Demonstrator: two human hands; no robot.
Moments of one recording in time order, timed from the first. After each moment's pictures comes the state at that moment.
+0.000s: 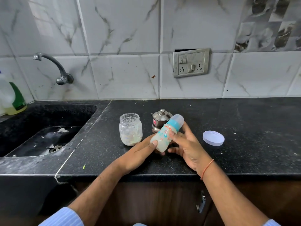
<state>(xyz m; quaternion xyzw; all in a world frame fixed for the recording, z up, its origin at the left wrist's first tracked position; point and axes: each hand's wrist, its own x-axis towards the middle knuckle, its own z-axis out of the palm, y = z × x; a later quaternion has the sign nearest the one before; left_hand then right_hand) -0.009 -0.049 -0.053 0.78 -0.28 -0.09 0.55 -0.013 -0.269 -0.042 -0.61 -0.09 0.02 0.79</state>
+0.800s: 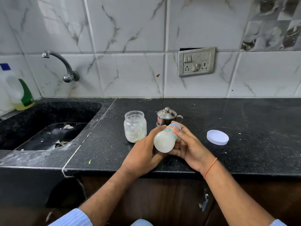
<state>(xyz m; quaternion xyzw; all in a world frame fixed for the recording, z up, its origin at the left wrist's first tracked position) -0.028 -0.058 -0.059 0.84 -0.32 0.18 0.41 -0.026 -0.261 -0.031 -0.55 -0.07 0.11 0.83</state>
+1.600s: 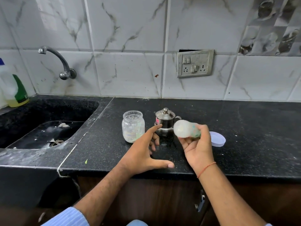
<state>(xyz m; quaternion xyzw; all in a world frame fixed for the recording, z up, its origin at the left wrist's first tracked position) -0.017 -0.052 -0.061 0.82 -0.28 0.07 0.49 -0.013 -0.267 -0.035 -0.39 0.05 -0.09 0.92</state>
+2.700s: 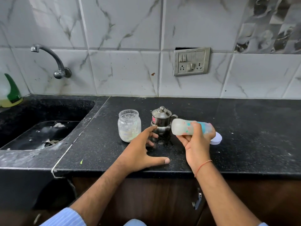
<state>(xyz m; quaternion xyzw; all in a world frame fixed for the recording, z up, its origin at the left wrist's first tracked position) -0.012 -0.055 -0.061 0.85 -0.25 0.05 0.46 -0.010 -0.268 -0.040 -0.45 0.06 -0.18 0.87</state>
